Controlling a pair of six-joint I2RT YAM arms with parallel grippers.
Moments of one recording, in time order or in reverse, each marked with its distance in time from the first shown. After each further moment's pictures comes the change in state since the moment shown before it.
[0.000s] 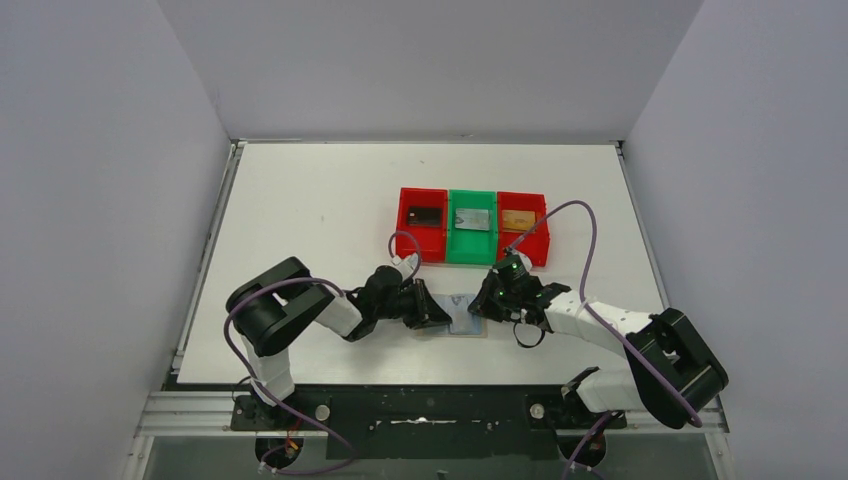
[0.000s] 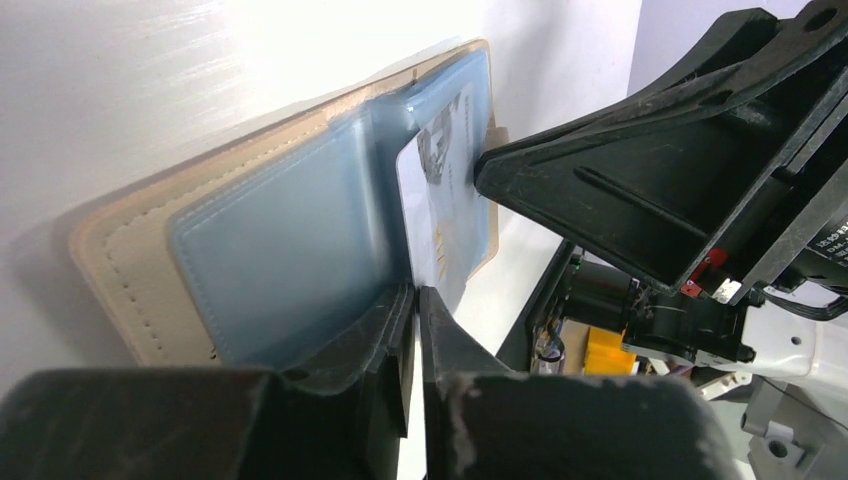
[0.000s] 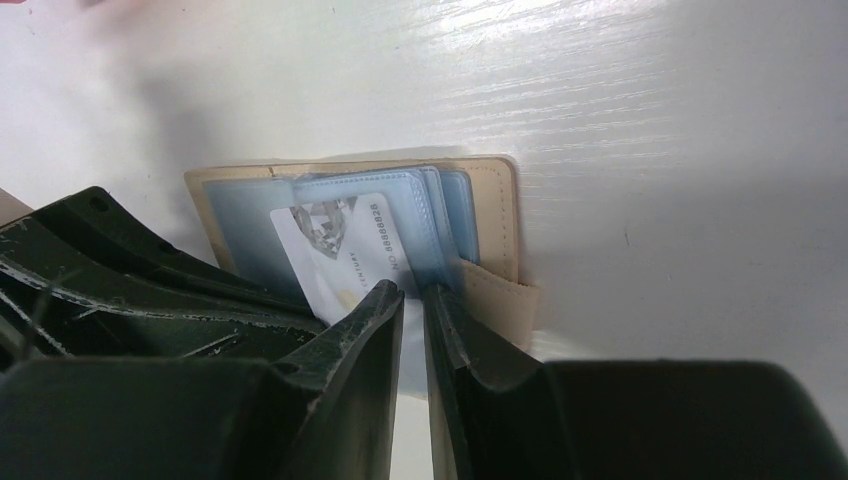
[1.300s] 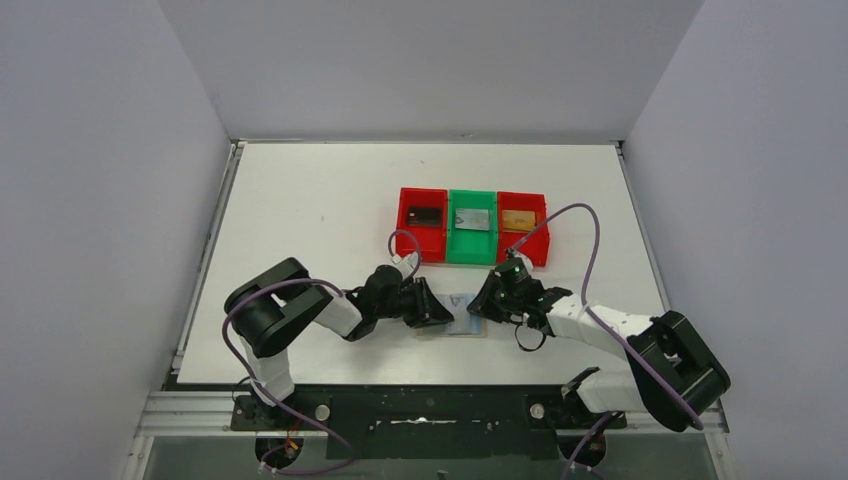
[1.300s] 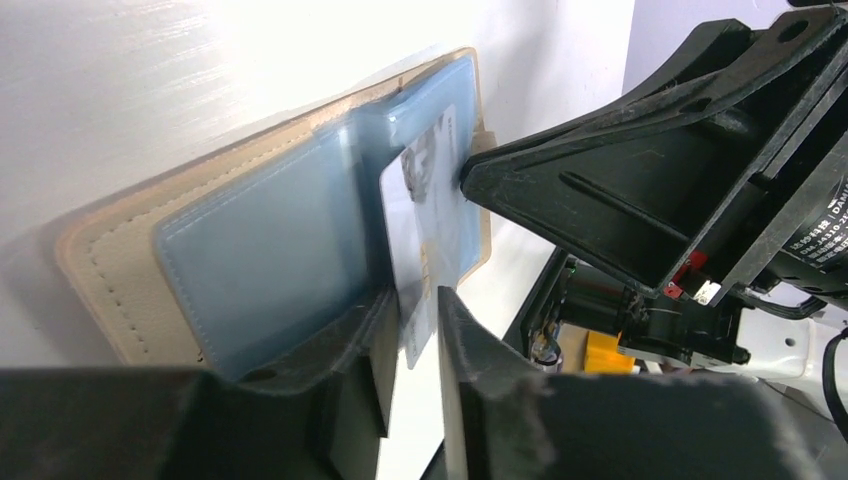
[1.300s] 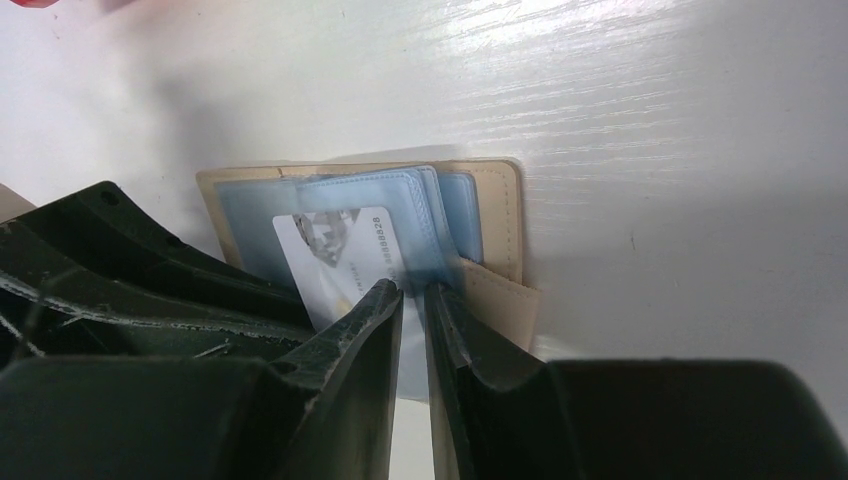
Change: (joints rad) left arm -0.002 -0.011 0.002 -0.001 -0.010 0.003; right arm 0.000 -0.015 -0.037 0.060 -0.005 0.011
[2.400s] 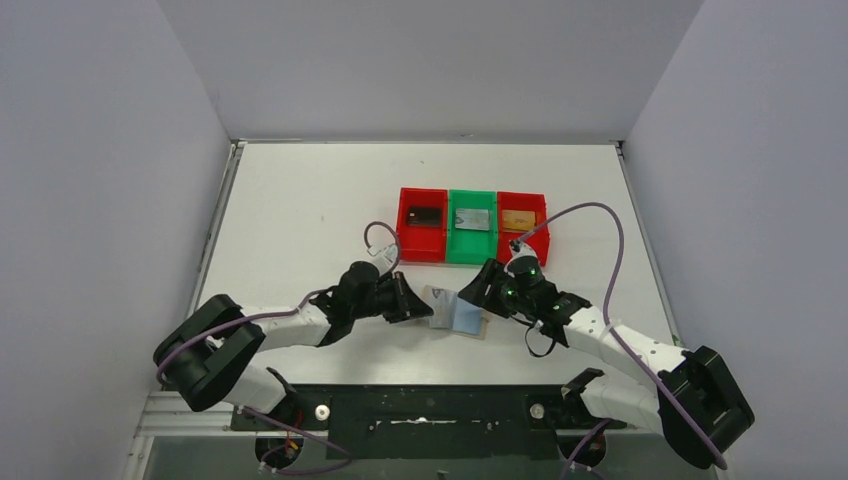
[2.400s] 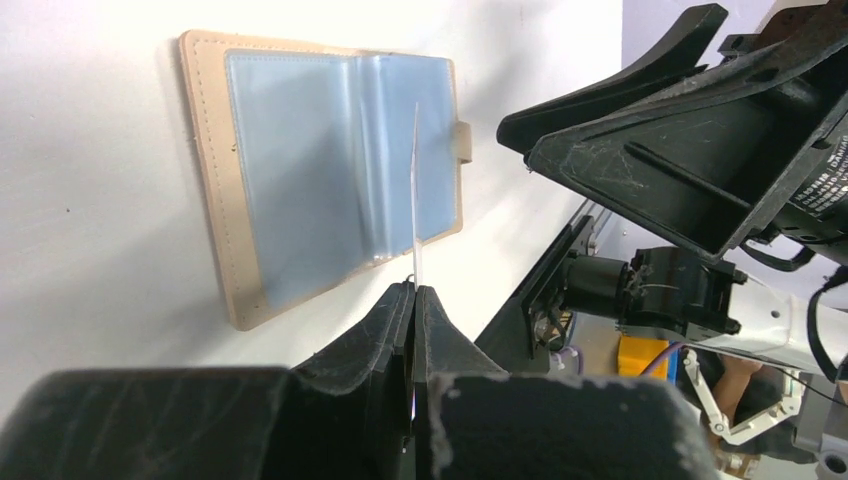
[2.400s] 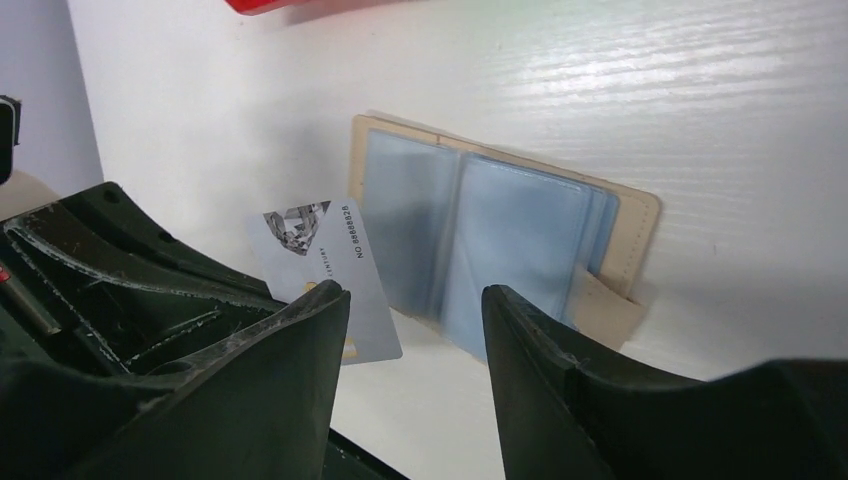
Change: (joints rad) left arm 0.045 -0.373 -0.090 -0.281 -0.065 0.121; right arm 0.000 -0.189 -0.016 0.012 -0.041 -0.025
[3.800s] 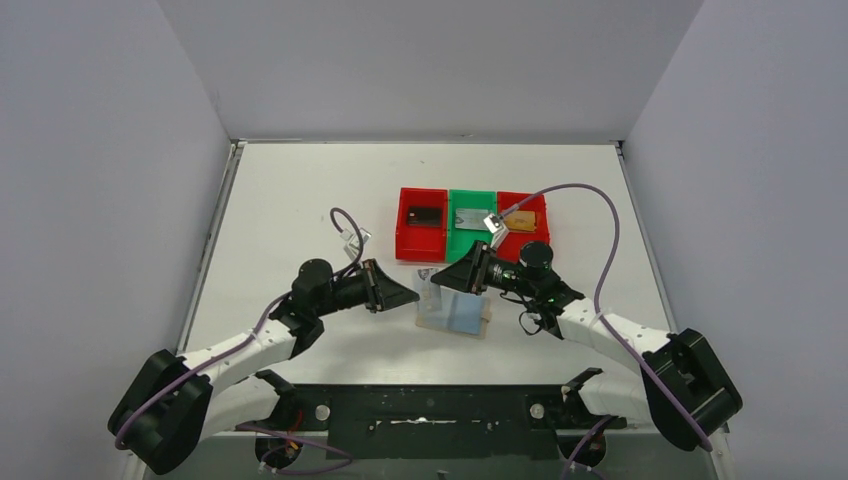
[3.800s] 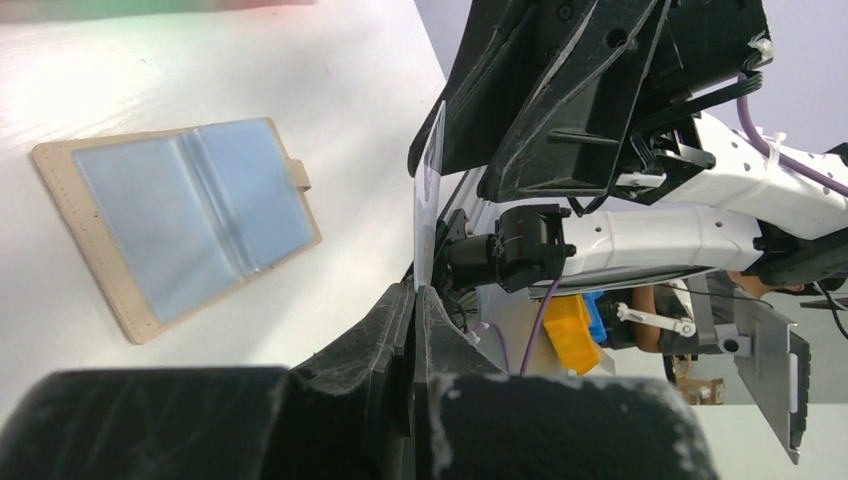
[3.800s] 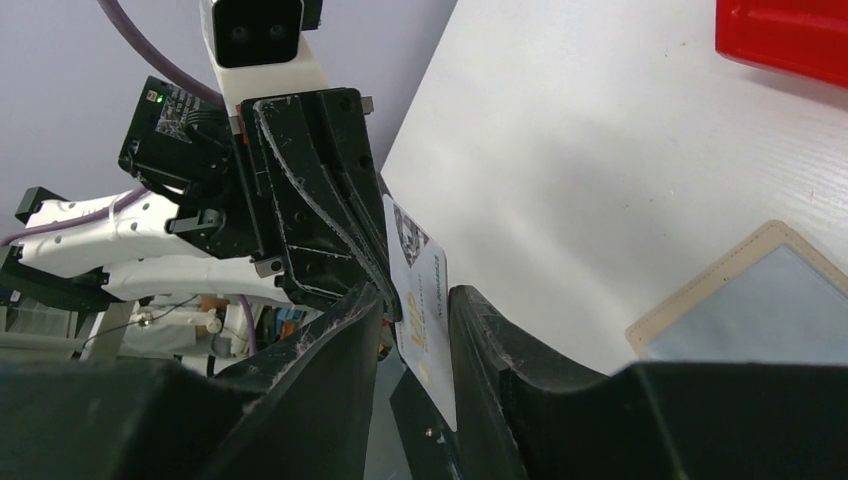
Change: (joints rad) left arm 0.163 -0.358 -0.093 0.080 0.252 0.001; right arm -0.032 0.087 0.012 0.628 -0.545 0.051
